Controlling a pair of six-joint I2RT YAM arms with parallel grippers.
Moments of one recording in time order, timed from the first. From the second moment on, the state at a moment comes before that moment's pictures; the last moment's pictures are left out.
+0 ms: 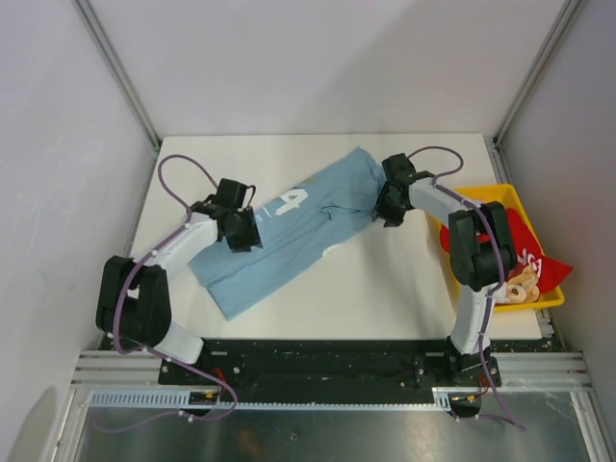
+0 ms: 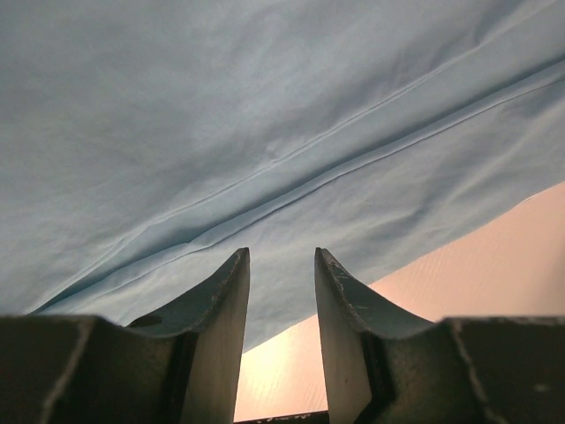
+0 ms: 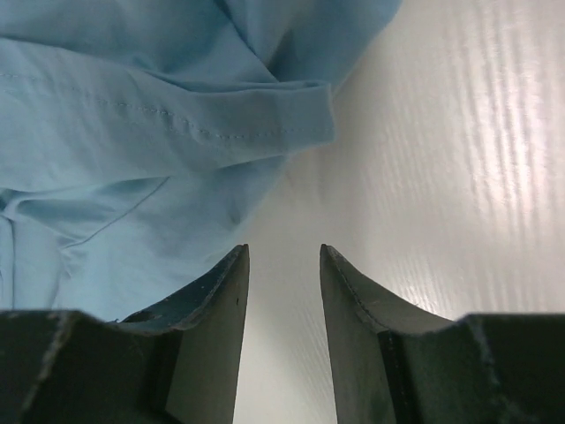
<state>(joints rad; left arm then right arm) -0.29 1.51 1.02 -0.62 0.03 -0.55 0.30 1.95 1.43 -0.59 0.03 0.70</state>
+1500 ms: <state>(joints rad) -0.56 1.55 0.97 -0.61 0.09 -0.50 0.15 2.64 2.43 -0.66 0.11 0.63</state>
